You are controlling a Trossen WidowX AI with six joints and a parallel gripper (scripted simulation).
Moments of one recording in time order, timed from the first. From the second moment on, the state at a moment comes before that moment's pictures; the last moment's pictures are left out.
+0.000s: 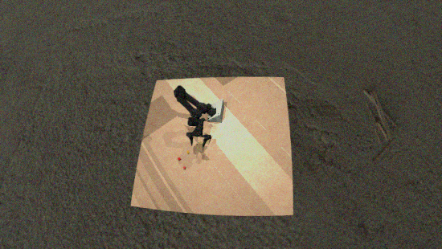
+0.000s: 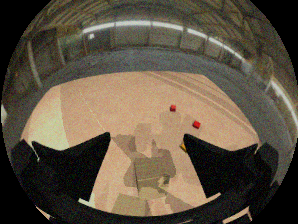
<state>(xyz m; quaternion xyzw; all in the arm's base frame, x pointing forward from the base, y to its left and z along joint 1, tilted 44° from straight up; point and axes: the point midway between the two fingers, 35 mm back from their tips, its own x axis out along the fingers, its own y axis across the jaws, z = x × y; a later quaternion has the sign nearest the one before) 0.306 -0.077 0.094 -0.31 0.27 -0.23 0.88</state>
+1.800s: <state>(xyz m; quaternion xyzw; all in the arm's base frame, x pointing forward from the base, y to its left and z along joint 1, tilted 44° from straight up) 0.255 -0.137 0.043 -0.25 0.42 -0.19 0.85</state>
